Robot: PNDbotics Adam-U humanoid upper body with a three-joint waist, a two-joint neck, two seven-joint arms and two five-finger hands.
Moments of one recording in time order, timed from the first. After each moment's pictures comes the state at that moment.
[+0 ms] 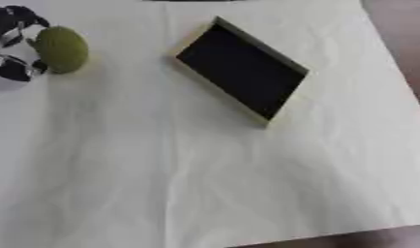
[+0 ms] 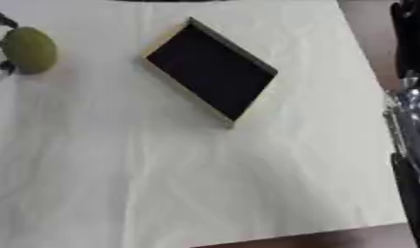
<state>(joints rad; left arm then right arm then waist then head) -1.05 0.59 -0.16 -0.97 -1.05 -0.15 -0.25 -0.51 -0.46 -0.07 -1.98 0.03 -0.09 -0.31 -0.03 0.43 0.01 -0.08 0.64</state>
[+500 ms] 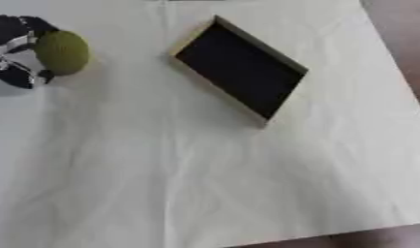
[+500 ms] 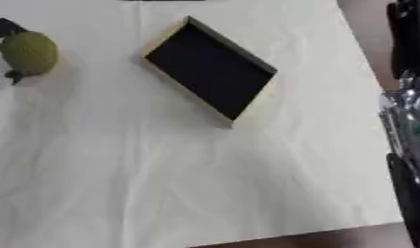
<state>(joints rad) -1.06 0.59 -0.16 -0.98 -1.04 -0.25 -0.40 -0.51 -0.46 -0.06 -1.98 0.03 -0.08 -0.32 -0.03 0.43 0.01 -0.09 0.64</state>
